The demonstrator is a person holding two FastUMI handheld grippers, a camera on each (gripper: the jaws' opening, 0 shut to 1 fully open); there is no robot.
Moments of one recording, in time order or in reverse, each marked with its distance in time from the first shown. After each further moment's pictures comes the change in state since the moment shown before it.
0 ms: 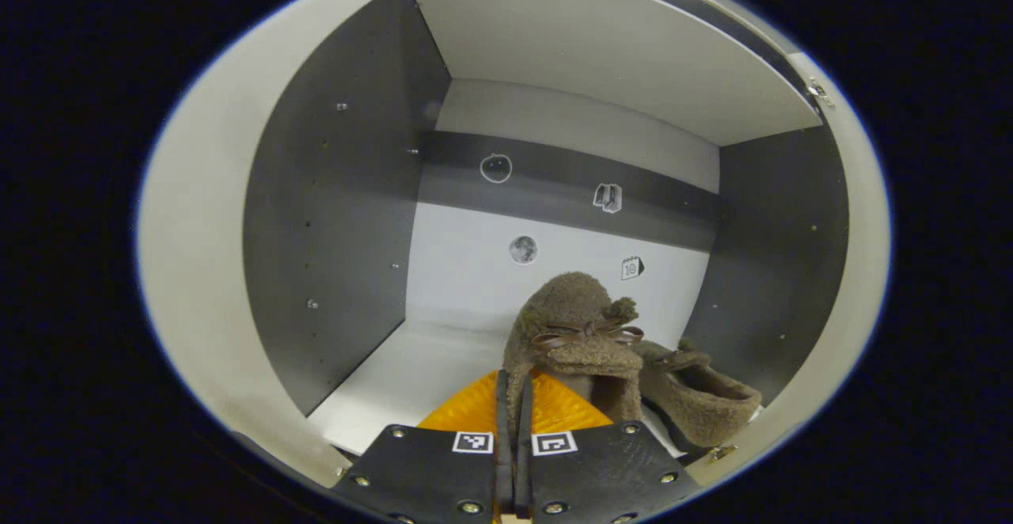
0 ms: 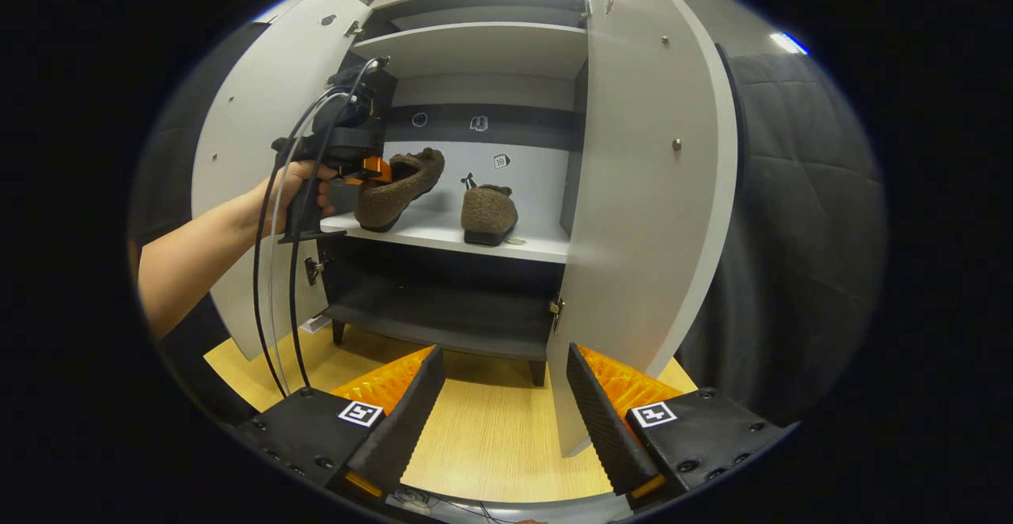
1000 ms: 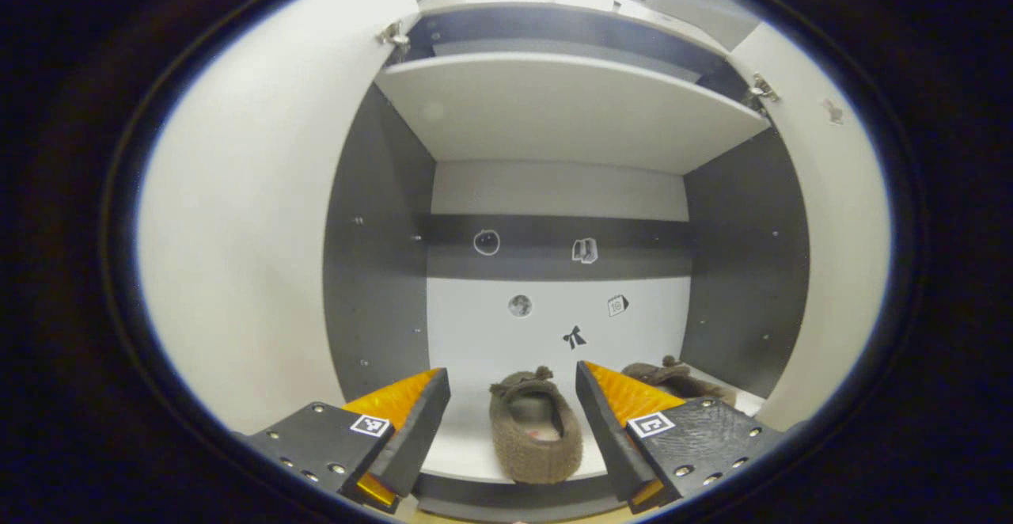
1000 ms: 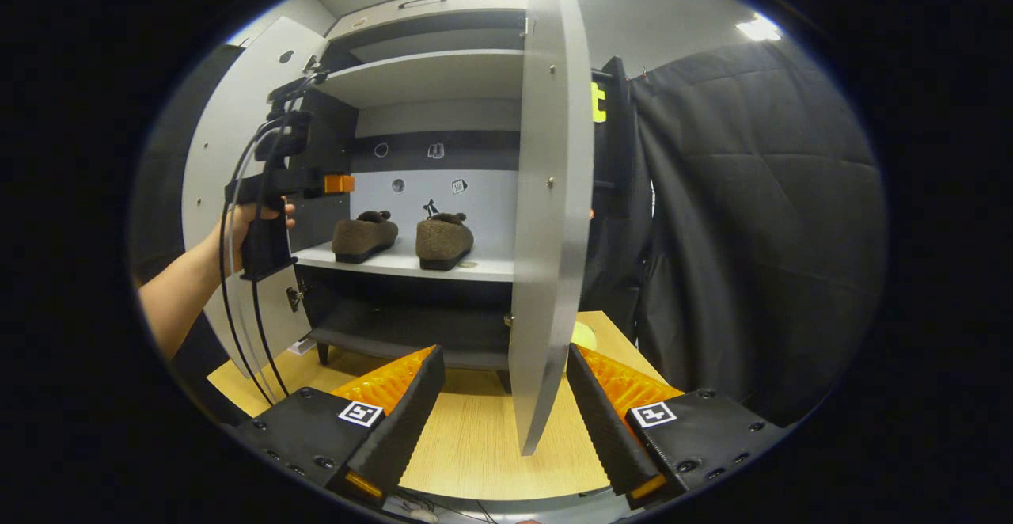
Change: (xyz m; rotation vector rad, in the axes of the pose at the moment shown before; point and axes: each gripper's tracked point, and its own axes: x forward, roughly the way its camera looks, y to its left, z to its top) left arm -0.102 -0.031 0.052 0.157 -0.237 0.034; right arm -0.040 -0.063 0.021 0.092 -0.074 -0.067
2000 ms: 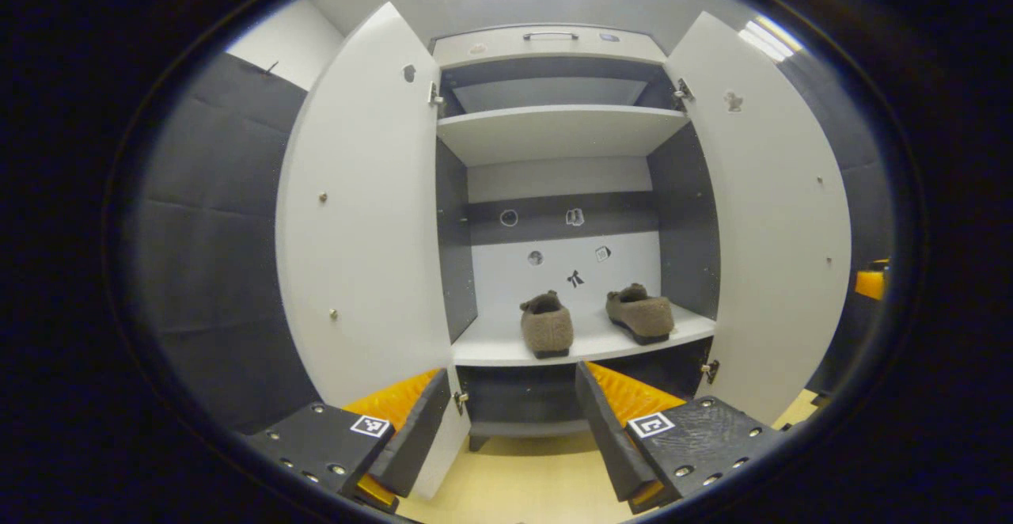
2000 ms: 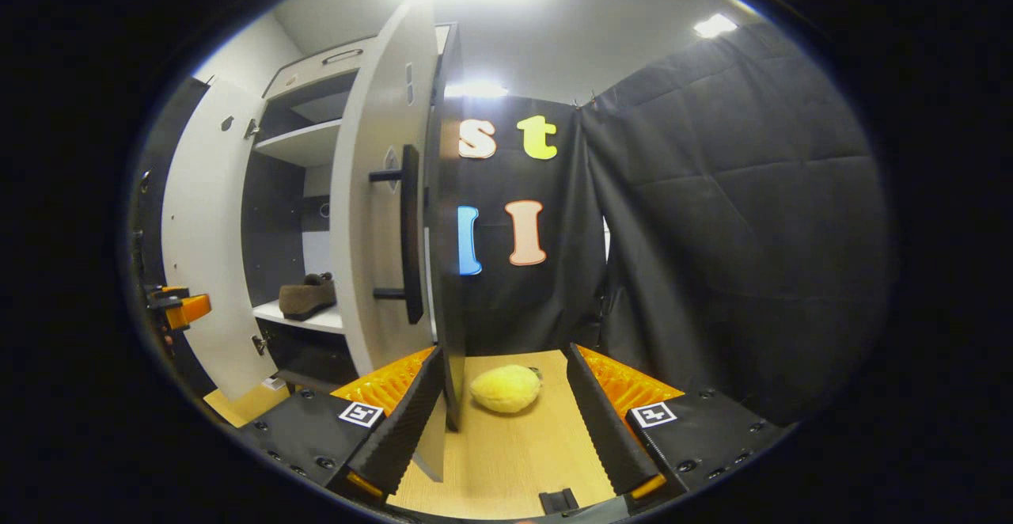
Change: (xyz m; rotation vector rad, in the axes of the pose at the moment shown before) left arm -0.230 0.012 -0.029 0.083 0.118 0.096; right arm -0.013 -0.142 0.076 0.069 -0.154 -0.090
